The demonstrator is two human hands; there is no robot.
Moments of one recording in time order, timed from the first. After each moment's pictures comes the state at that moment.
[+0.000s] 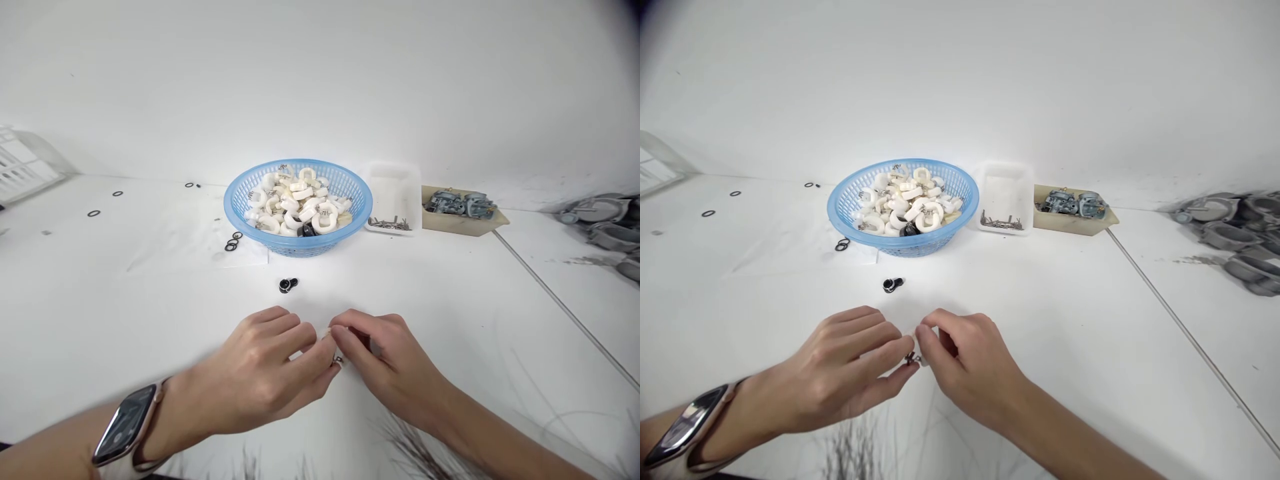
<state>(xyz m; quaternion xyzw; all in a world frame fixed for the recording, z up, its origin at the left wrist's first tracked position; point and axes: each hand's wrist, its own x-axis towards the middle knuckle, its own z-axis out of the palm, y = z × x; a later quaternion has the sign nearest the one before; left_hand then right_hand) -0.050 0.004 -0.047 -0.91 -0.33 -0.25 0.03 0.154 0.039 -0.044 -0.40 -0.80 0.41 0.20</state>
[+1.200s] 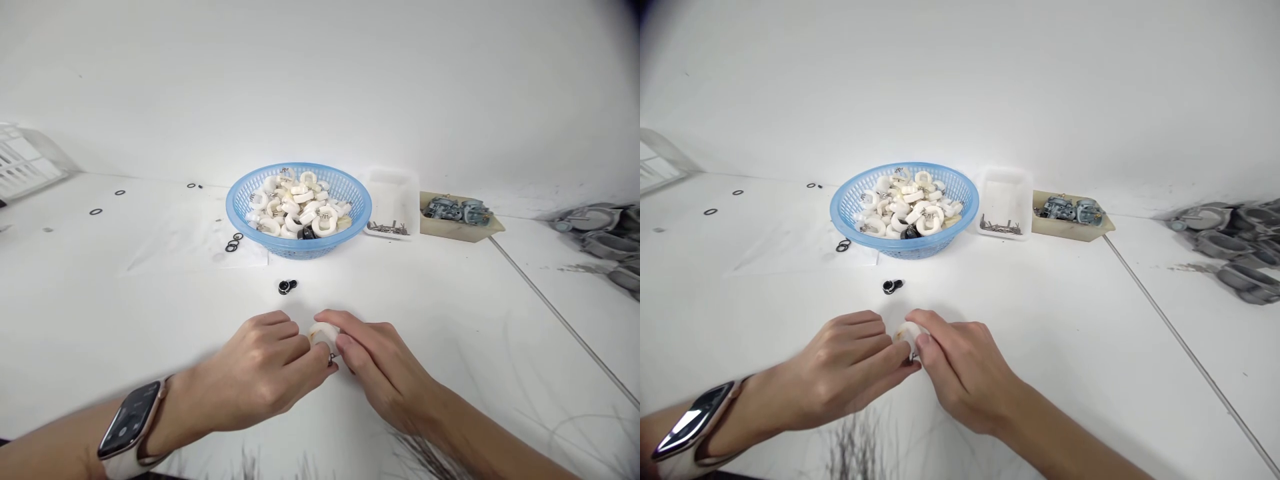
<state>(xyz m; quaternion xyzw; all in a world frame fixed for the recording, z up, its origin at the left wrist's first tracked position) -0.050 0.002 -0.047 -0.91 -0.33 -0.23 0.05 0.157 0.039 -0.040 -0.32 -0.83 0.41 0.21</state>
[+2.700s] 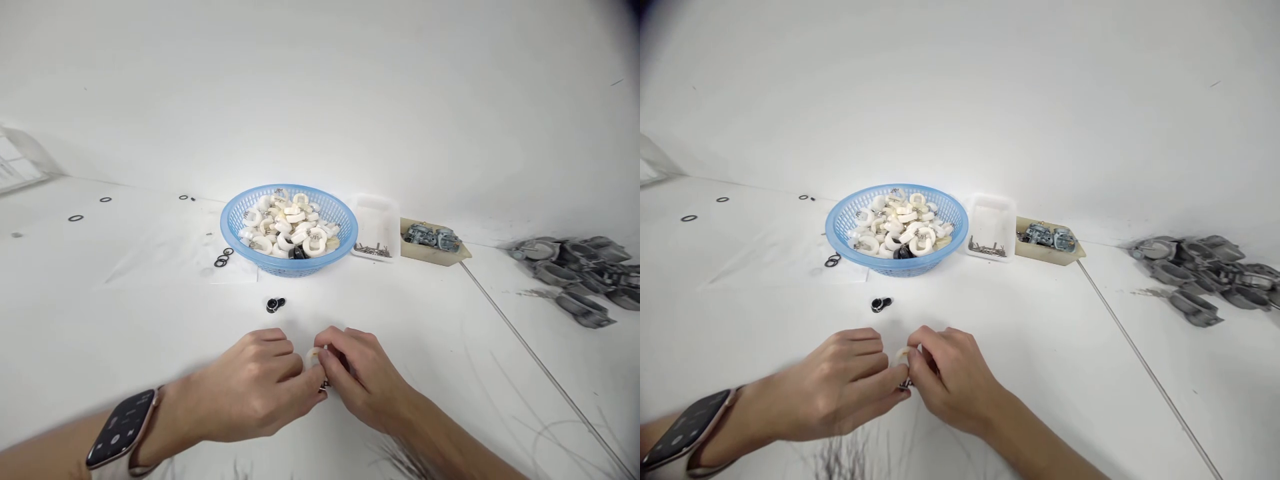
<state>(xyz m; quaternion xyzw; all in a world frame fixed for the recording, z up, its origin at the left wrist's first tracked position) -0.046 0.013 -0.049 -0.92 -0.30 -0.25 0.06 0.158 0.049 -0.057 -0.34 -0.85 0.33 0.22</state>
